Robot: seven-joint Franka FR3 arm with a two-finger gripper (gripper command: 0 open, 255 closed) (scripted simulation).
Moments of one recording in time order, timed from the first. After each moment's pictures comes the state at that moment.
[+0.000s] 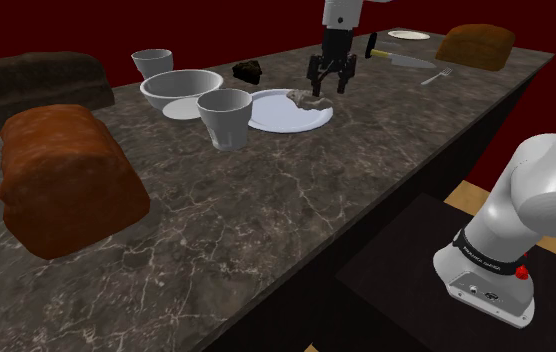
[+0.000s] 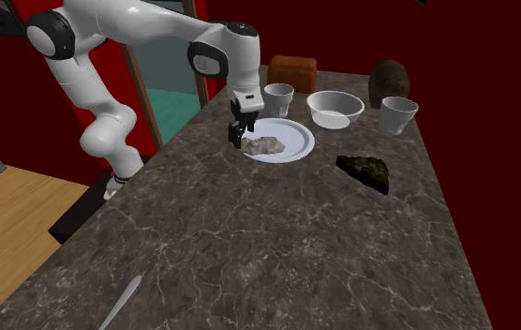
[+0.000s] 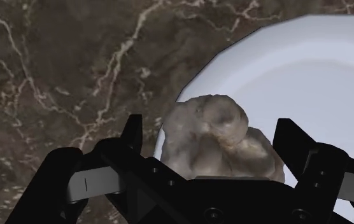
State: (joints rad) arm 0.12 -0.14 -0.18 -2.01 0.10 1.81 0.19
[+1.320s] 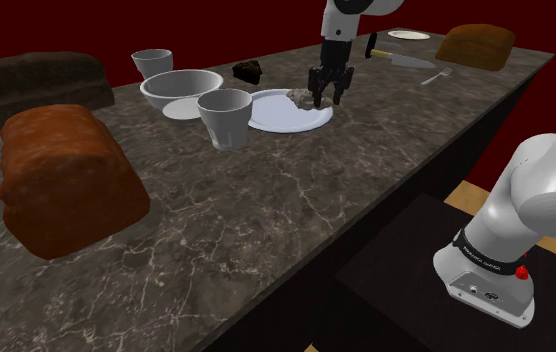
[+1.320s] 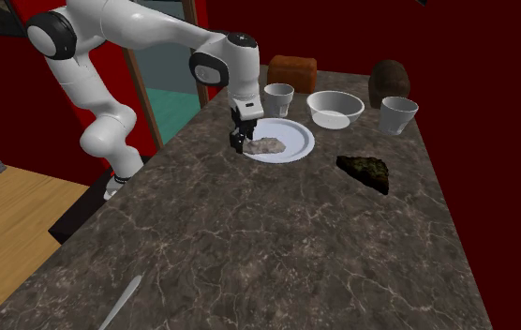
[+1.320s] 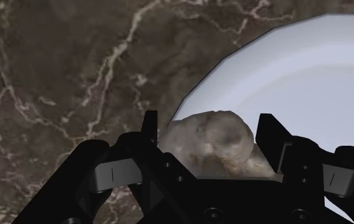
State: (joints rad) arm 0.12 -0.14 -0.18 -2.07 0.11 1.88 0.19
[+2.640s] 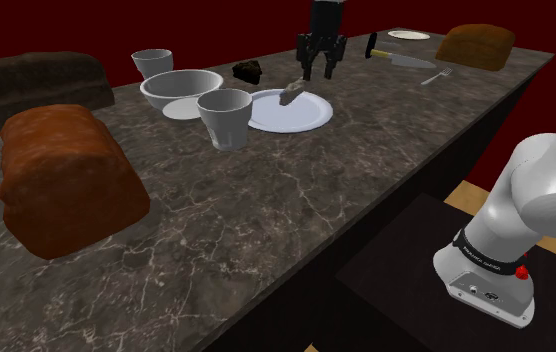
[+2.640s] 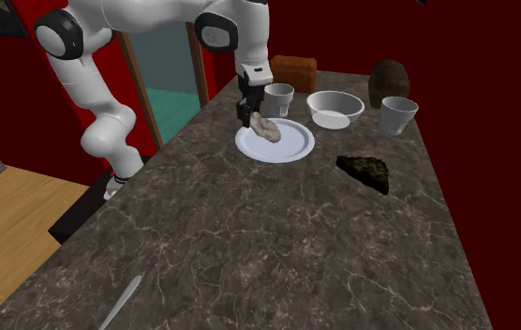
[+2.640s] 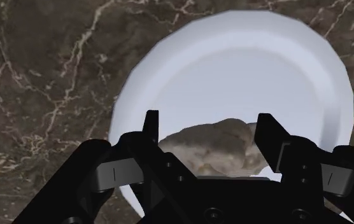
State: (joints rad) arm 0.15 -0.10 -0.15 -1.83 0.12 1.68 0.27
